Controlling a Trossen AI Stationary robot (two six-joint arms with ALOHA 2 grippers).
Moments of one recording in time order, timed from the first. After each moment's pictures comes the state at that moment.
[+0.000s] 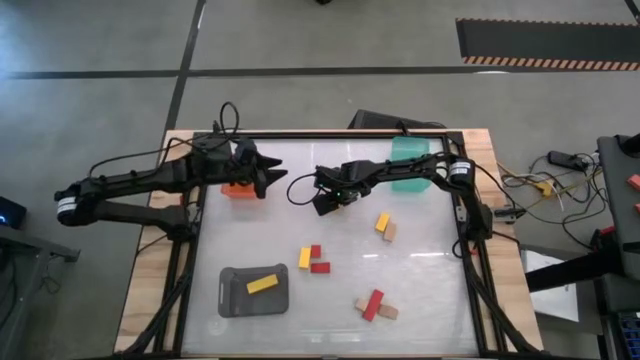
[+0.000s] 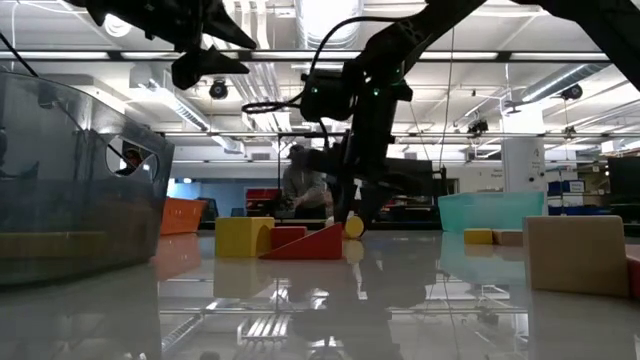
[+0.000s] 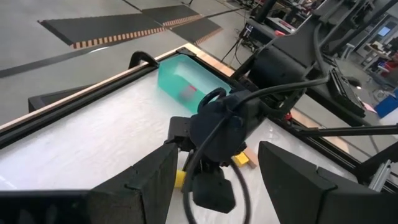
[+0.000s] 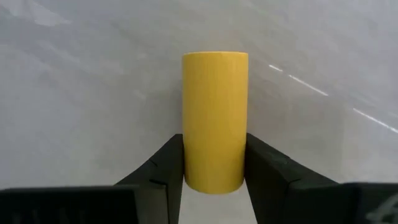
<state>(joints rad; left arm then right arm) 0.29 0.92 0.78 -0.14 -0.01 -0.43 -0.22 2.09 1.49 -0.70 0.00 0.87</state>
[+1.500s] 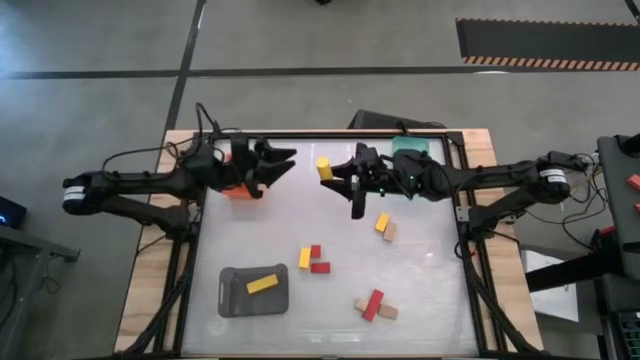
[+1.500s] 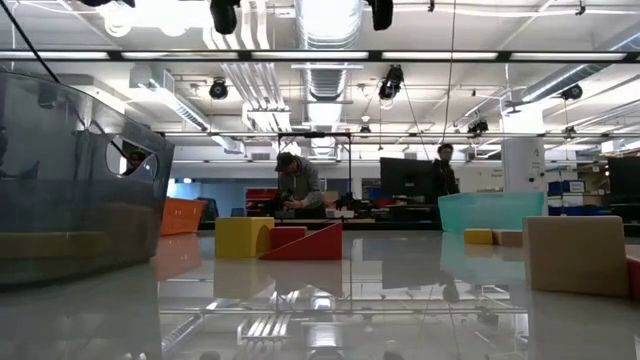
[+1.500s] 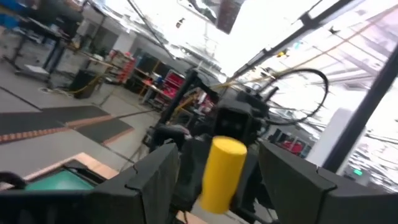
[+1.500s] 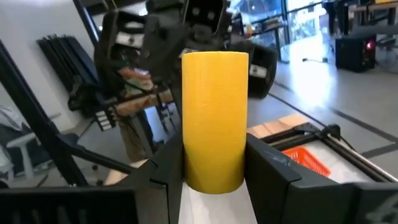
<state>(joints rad) 0.15 1.02 0.79 0.54 0.00 -0.54 -0.05 1.39 1.11 0.29 0.03 0.27</state>
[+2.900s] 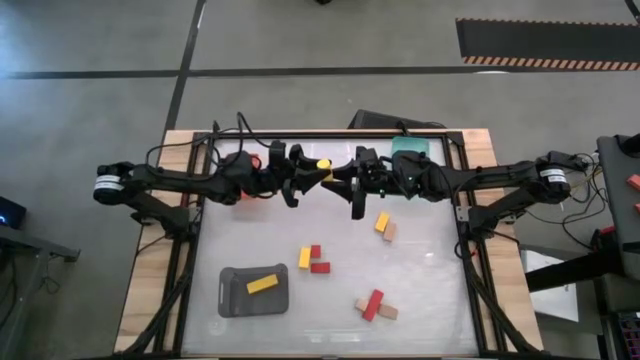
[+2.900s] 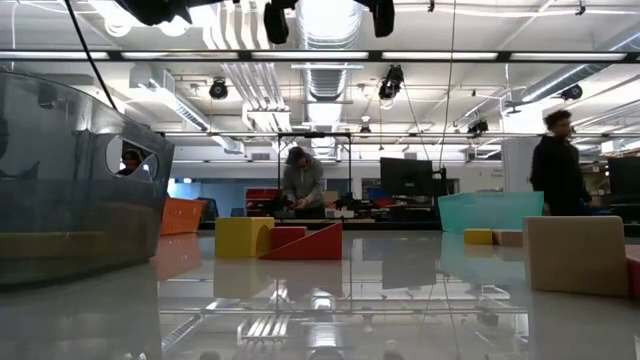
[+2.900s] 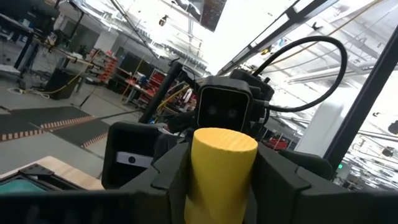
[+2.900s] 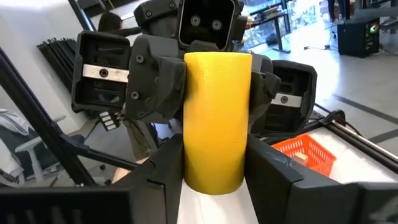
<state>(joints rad) 0.09 1.36 0.90 0.81 0.00 -0.53 -0.05 1.39 1.09 0.27 0.02 0.32</state>
